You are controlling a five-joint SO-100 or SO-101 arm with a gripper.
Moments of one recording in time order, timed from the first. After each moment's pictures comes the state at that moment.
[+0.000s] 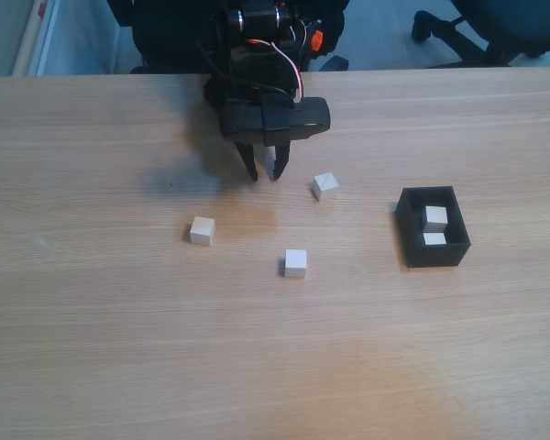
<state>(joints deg) -6.8 193.7 180.4 77.3 -86.7</state>
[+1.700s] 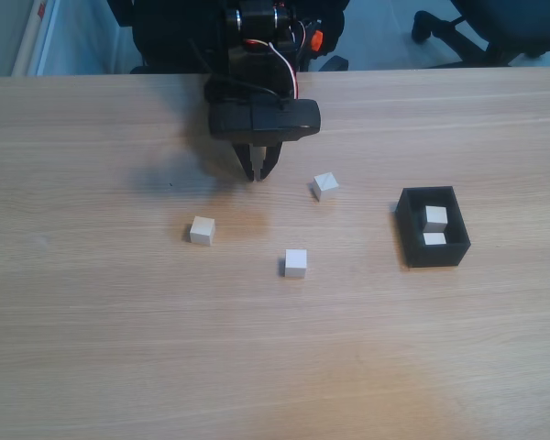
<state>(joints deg) -5.0 193.8 180.4 77.3 -84.5</state>
